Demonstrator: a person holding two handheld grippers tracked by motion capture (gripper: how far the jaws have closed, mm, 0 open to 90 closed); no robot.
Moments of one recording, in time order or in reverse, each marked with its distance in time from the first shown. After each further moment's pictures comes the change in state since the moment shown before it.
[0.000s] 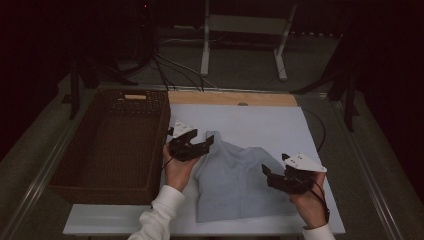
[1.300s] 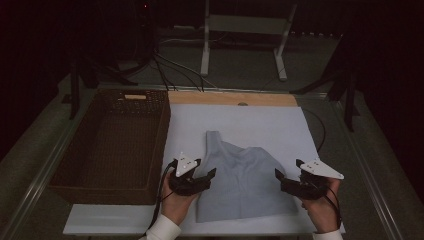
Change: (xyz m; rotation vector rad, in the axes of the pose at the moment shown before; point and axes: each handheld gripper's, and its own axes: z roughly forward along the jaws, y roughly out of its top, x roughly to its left) left arm -0.035 -0.066 -0.037 0.076 -0.034 0.099; right arm -0.028 -0.026 -0.014 0.004 -0.028 0.067
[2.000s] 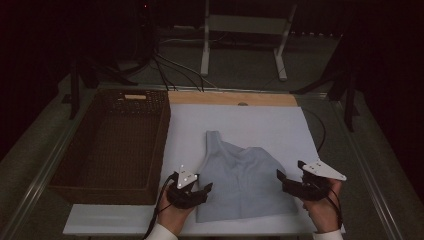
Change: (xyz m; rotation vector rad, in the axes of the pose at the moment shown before) left arm -0.004 -0.033 -0.002 0.123 0.002 0.016; right arm -0.005 -0.005 -0.001 -0.001 -0.001 0.027
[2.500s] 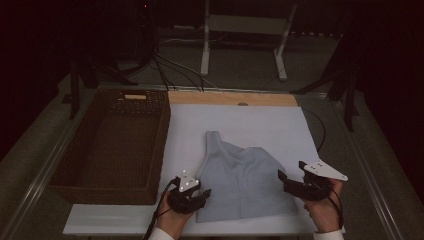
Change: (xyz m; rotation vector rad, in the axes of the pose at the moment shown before) left arm -0.003 -0.011 0.006 0.099 -0.042 -0.001; right arm -0.003 -0.002 0.000 0.004 -0.002 0.008
